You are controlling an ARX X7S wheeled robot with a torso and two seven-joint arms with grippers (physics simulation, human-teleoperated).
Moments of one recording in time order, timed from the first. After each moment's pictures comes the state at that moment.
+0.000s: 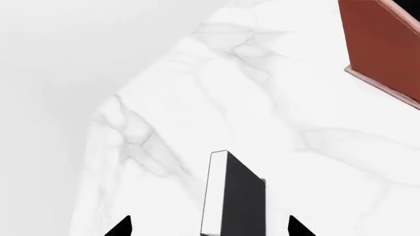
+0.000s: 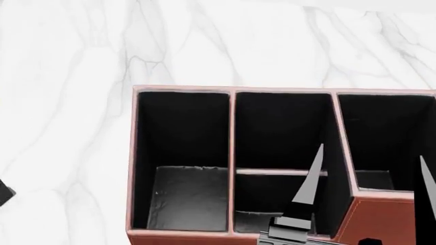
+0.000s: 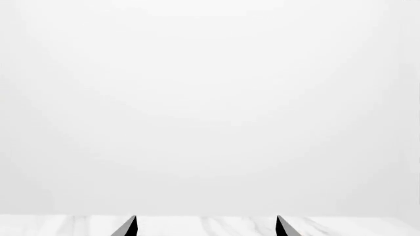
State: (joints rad) left arm 0.27 -1.15 -0.63 0.44 -0.49 -0.63 0.46; right arm 0.02 0.41 -0.13 -0.85 0.25 0.32 0.52
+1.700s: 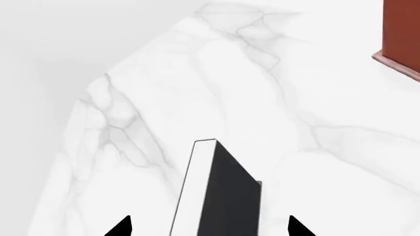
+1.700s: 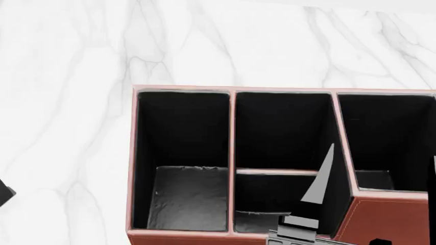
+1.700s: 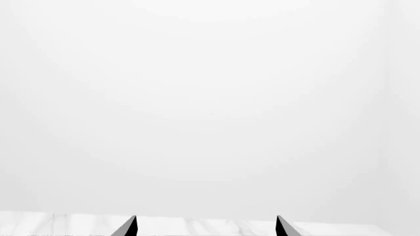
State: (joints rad) left arm -0.14 -0.99 -0.09 0.08 -0.33 -0.42 0.37; right arm 0.02 0.45 -0.13 -0.85 0.23 0.33 0.56
